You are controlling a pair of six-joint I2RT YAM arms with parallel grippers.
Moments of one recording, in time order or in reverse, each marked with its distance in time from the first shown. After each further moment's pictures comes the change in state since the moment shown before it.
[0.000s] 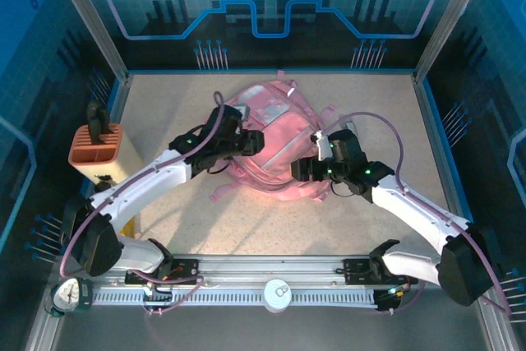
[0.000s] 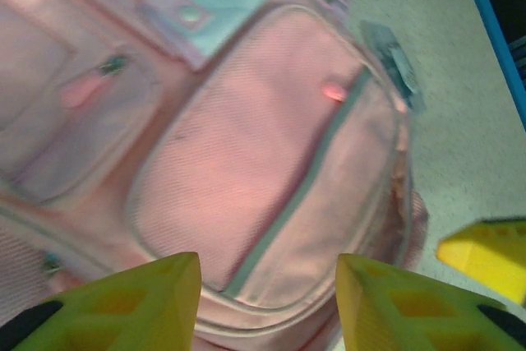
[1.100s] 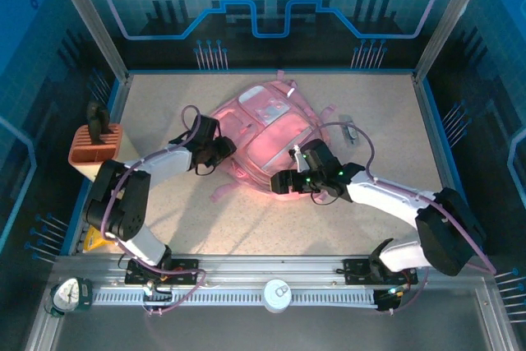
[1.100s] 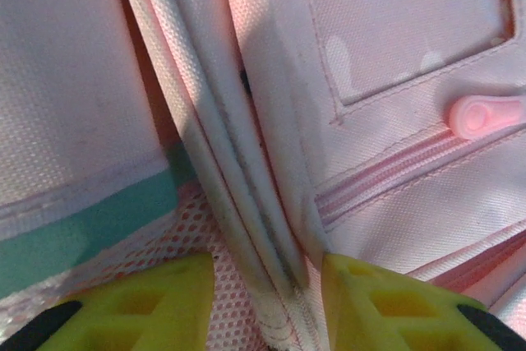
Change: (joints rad) left arm 0.284 0.272 -0.199 0.245 0.141 -0.344; right arm 0.148 0.204 -0.001 0.095 -0.044 0.209
